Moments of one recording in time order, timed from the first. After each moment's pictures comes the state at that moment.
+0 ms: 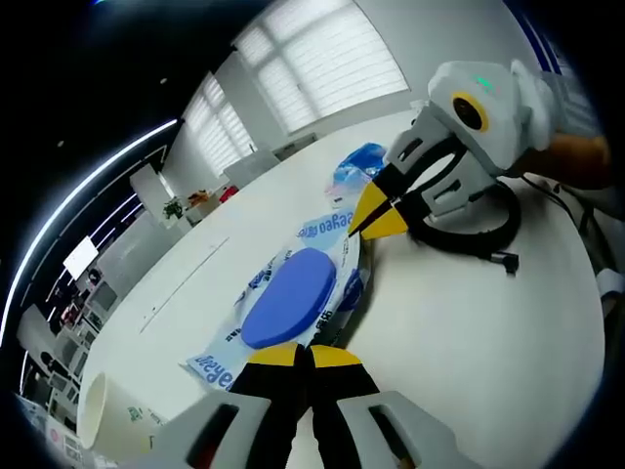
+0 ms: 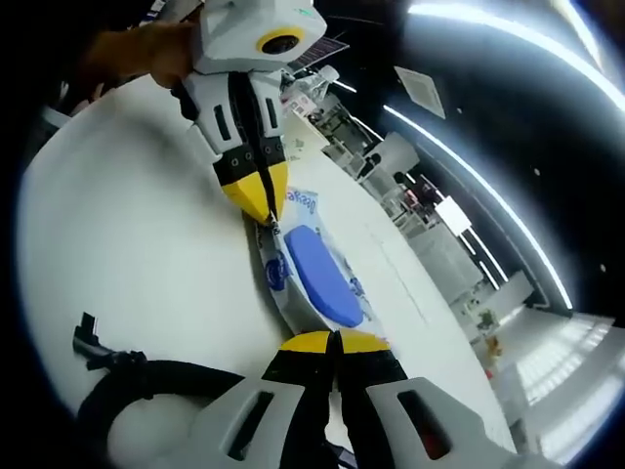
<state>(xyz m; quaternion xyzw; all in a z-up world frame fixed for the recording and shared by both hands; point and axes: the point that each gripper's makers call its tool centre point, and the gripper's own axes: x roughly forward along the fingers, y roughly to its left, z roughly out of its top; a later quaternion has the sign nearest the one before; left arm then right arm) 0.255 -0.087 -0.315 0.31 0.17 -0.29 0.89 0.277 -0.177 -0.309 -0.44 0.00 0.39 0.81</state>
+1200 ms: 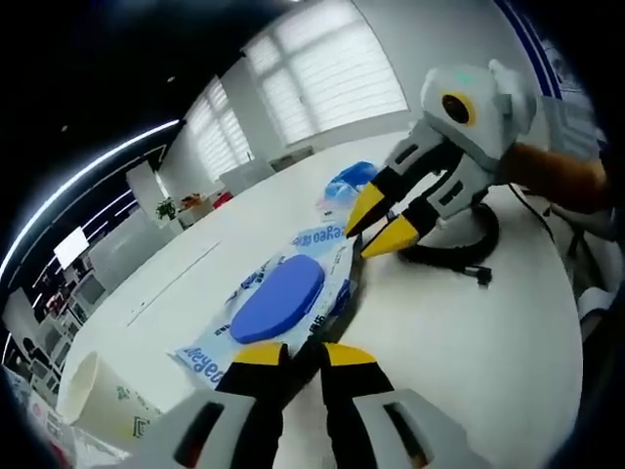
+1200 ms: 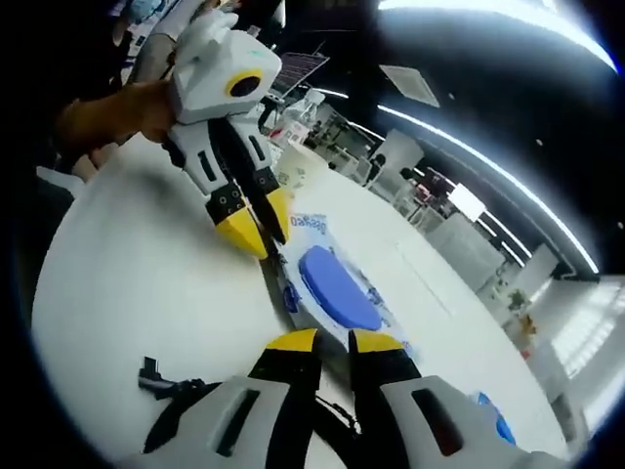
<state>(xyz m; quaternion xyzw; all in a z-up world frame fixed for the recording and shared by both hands) 0.236 -0.089 -0.313 0.26 0.16 -0.31 0.90 0.251 -0.175 -0.302 -0.36 0.04 0.43 0.83</state>
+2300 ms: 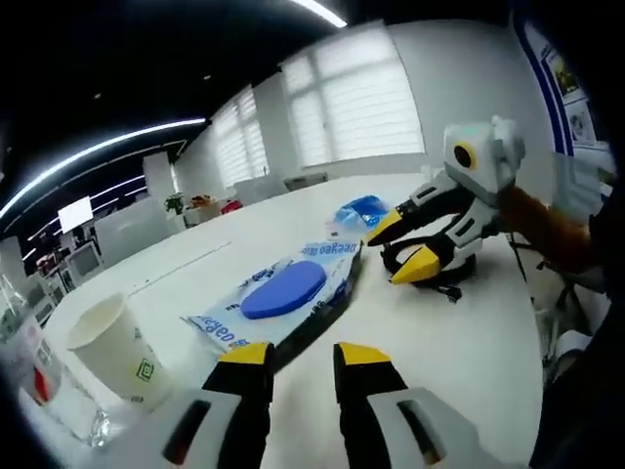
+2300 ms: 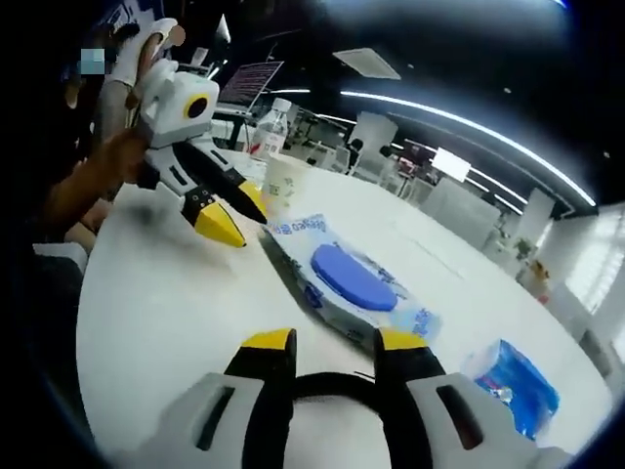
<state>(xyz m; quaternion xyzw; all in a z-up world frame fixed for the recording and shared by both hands) 0.203 -0.059 -0.303 0.16 0.14 -0.31 0.93 0.223 -0.179 -0.303 -0.27 0.10 0.42 0.86</state>
